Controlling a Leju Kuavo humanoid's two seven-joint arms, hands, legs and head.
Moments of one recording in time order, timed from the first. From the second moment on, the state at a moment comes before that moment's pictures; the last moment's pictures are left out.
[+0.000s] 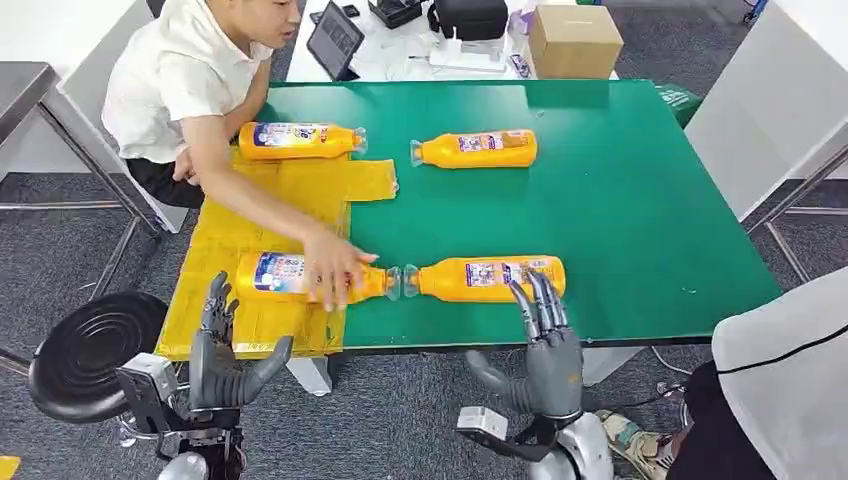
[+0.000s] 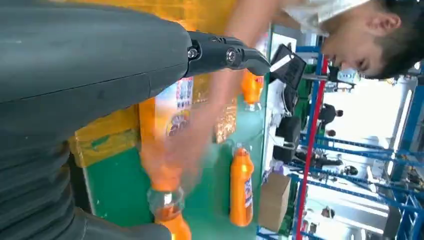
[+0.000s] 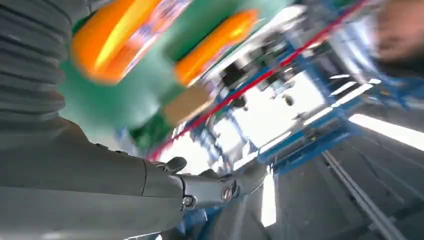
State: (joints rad) left arm 0.13 -0.09 -0.31 -1.61 0.07 0.12 -0.37; right arm 0.08 0.15 0.11 -1.43 1.00 -0.70 -0.70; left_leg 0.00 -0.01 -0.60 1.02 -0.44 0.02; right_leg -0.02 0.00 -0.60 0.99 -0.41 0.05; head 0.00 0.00
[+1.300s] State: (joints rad) left arm 0.04 -0.12 -0.39 -1.52 0.02 0.13 -0.37; right arm -0.46 -0.04 0.20 -0.59 1.19 -0.58 -0.25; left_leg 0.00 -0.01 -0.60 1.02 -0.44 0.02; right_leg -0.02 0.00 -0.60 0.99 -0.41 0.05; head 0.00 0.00
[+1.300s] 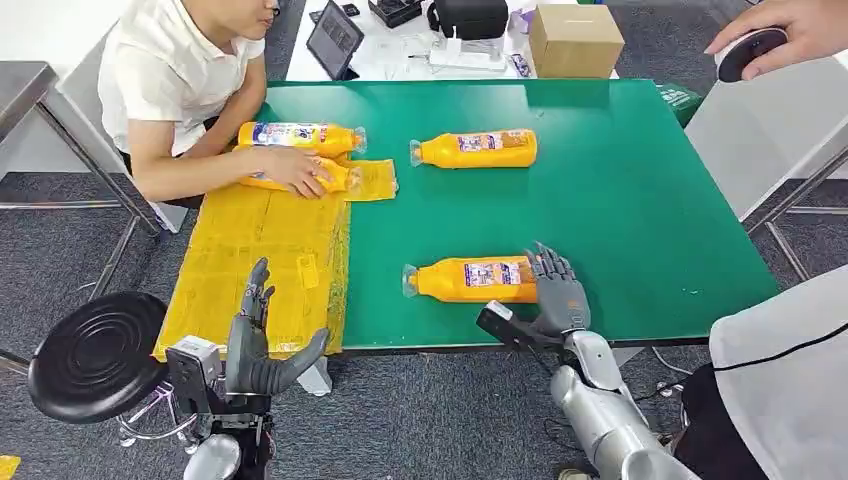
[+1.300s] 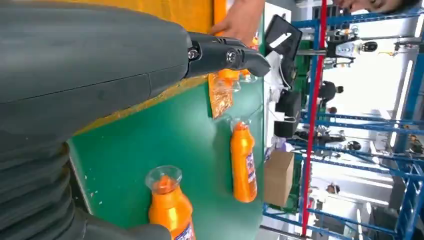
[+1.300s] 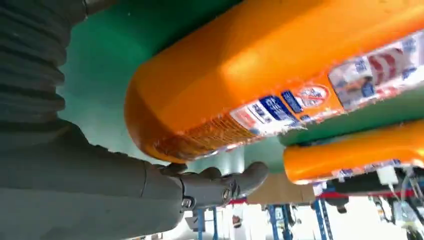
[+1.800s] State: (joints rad) left arm 0.01 -0.12 -0.40 -1.48 0.02 0.14 -0.33; right arm -0.59 -0.04 0.29 -0.49 1.25 -0.44 -0.04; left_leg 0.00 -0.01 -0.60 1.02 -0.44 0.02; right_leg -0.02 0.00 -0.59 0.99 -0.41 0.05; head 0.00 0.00
